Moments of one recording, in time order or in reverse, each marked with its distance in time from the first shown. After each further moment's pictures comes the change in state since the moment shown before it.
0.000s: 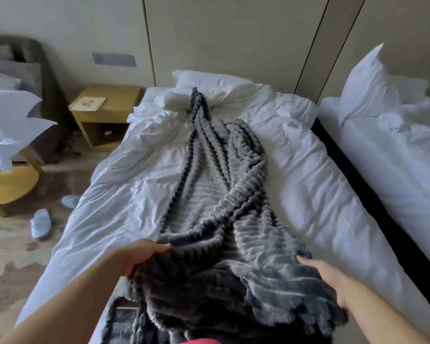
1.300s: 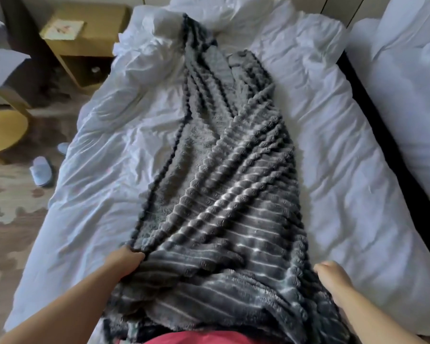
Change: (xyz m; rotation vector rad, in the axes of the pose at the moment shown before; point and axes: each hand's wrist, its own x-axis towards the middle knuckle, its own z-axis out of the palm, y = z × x) left_hand 0.094 -0.123 0.004 0.590 0.353 -0.164; right_hand 0.067 0.088 0.012 -0.412 0.424 0.155
